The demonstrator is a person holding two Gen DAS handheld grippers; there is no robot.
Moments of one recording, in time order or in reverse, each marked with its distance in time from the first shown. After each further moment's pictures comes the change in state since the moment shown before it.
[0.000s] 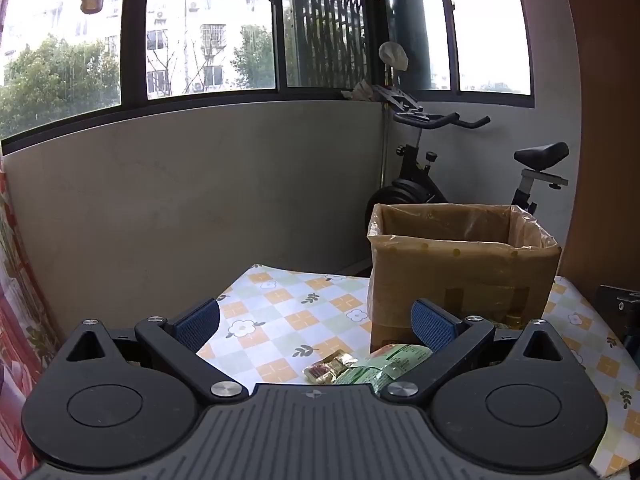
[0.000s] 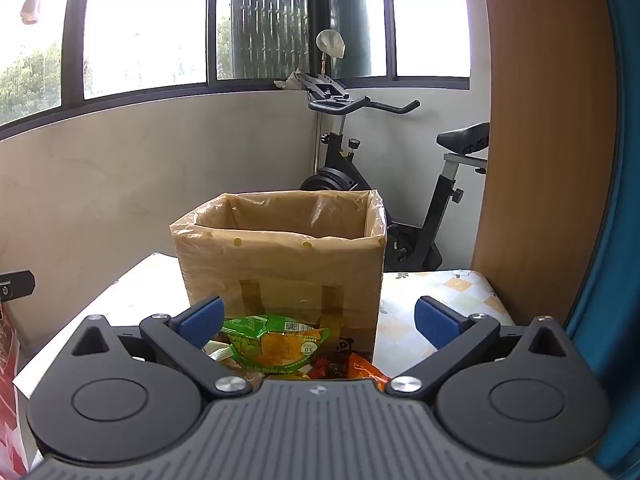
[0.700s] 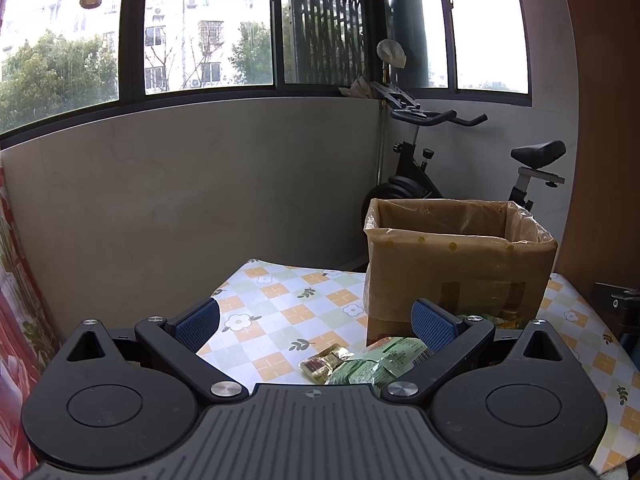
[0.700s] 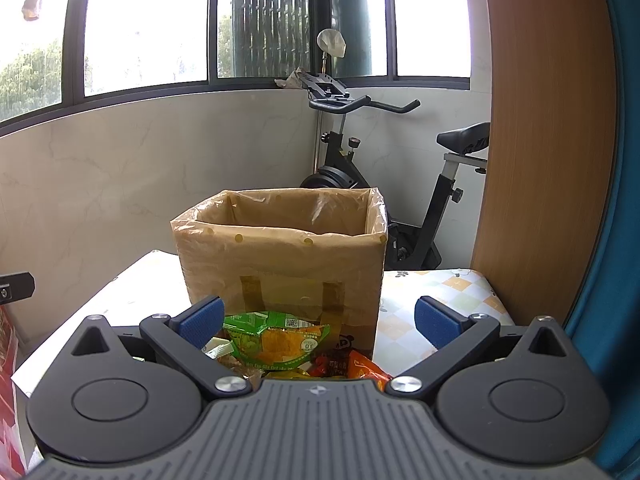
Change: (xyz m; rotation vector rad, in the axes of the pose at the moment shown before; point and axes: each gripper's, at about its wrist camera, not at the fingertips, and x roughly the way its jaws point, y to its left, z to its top) left arm -0.001 0.000 -0.003 -0.009 0.017 -0.015; right arm 0.007 -0.005 0.000 -0.004 -0.002 0.006
